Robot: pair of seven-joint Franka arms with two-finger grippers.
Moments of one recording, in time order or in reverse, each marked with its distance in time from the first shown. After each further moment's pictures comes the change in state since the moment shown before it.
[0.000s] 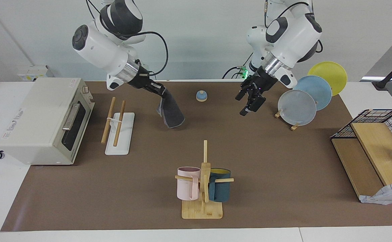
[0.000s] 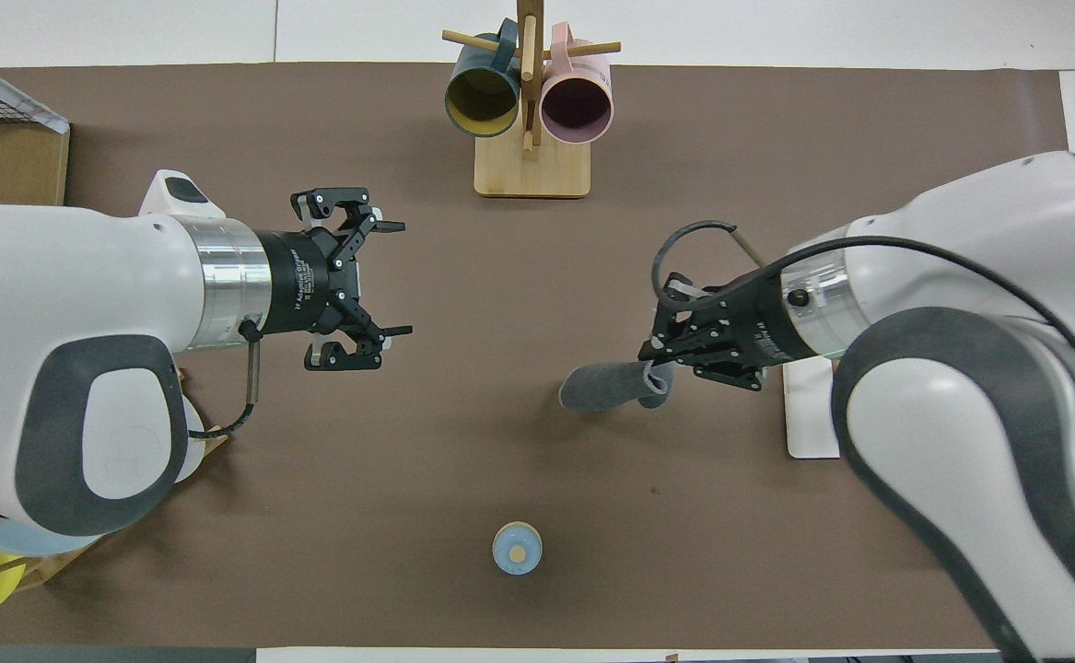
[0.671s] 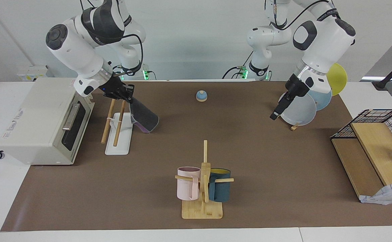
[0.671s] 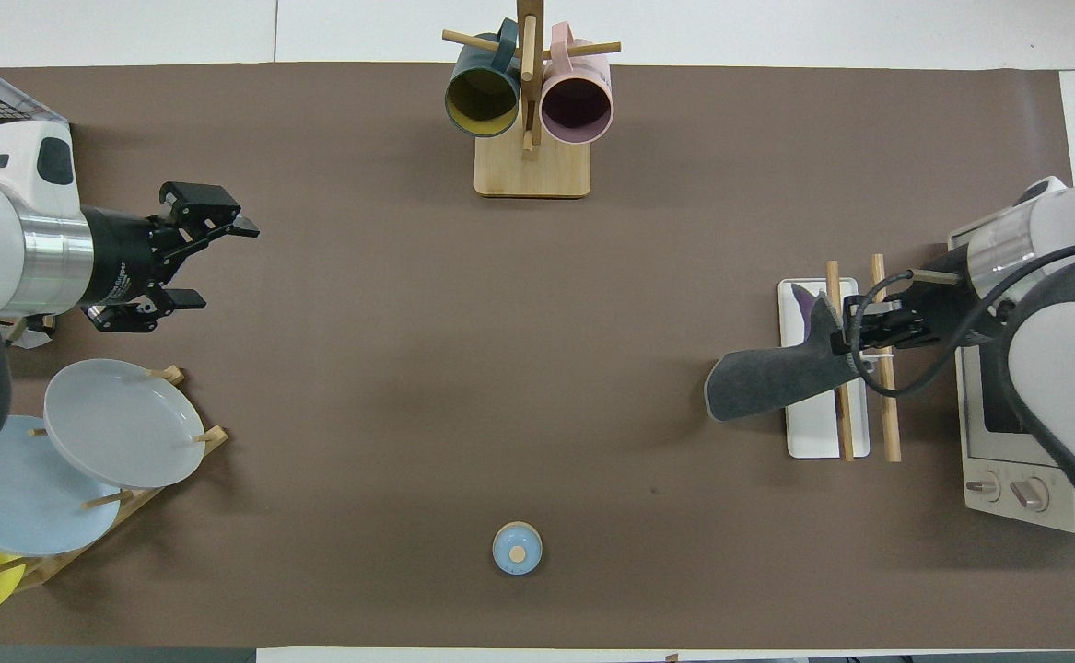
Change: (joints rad) left arm 0.175 0.000 0.010 0.030 0.263 -0.145 0.776; right arm -0.154 -0.001 -0.001 -0.010 -0.261 -0.056 -0.579
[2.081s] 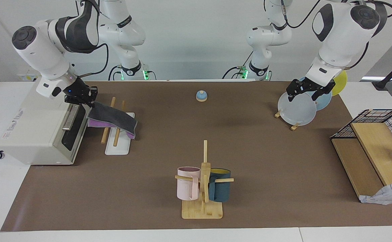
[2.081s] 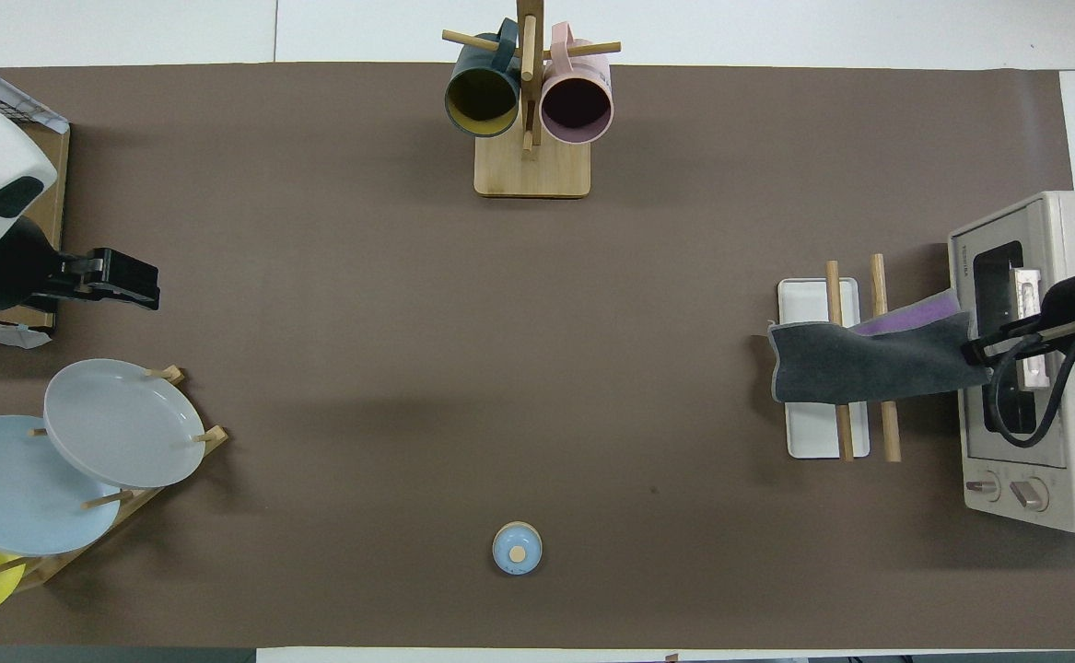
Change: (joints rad) left arm -0.060 0.059 0.093 0.248 0.292 -0.430 0.611; right arm -0.168 -0.053 0.004 -0.121 -0.221 0.106 -0.453
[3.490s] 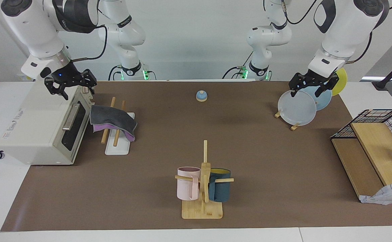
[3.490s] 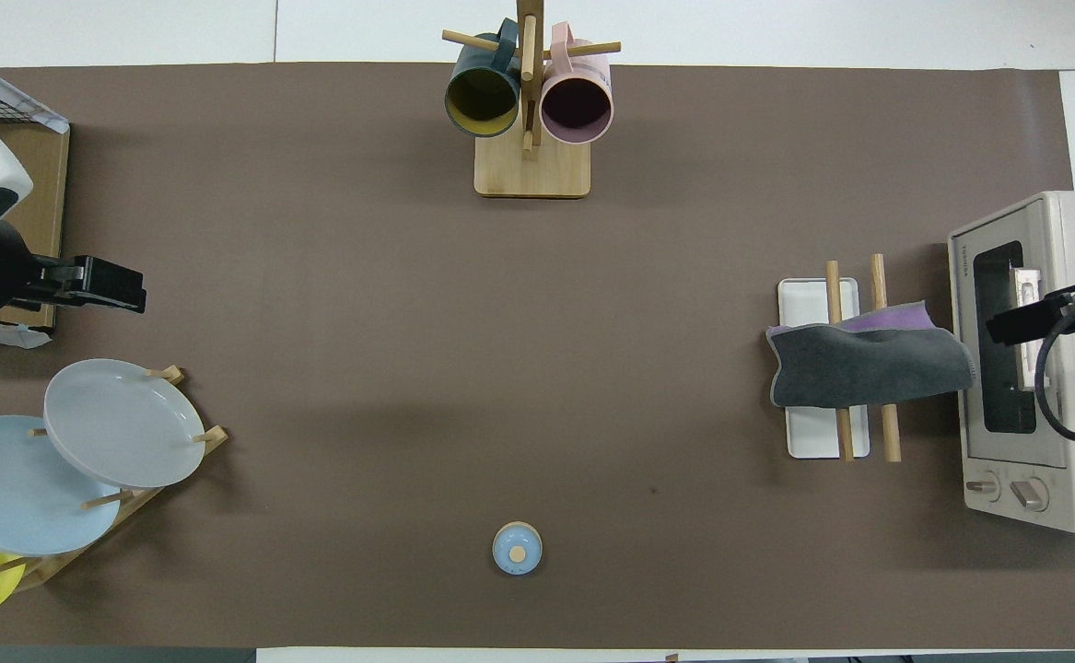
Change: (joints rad) left arm 0.000 -0.026 0.008 -0.013 -0.004 0.014 0.058; right arm 0.079 0.037 0.022 0.322 -0.108 -0.237 0.223
